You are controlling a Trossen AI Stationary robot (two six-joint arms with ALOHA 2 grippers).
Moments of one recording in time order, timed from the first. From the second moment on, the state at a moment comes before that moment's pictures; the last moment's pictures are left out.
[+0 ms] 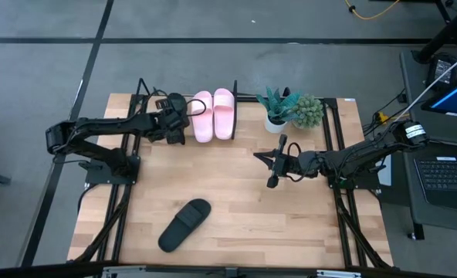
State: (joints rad) left arm 0.41 1.24 0.73 -0.58 -0.72 0.35; right arm 0.23 1.23 0.49 0.60 0.55 -0.45
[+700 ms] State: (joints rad) left arm 0.51 1.25 0.73 -0.47 -0.64 0.46; right arm 0.23 1.23 0.49 0.60 0.55 -0.45
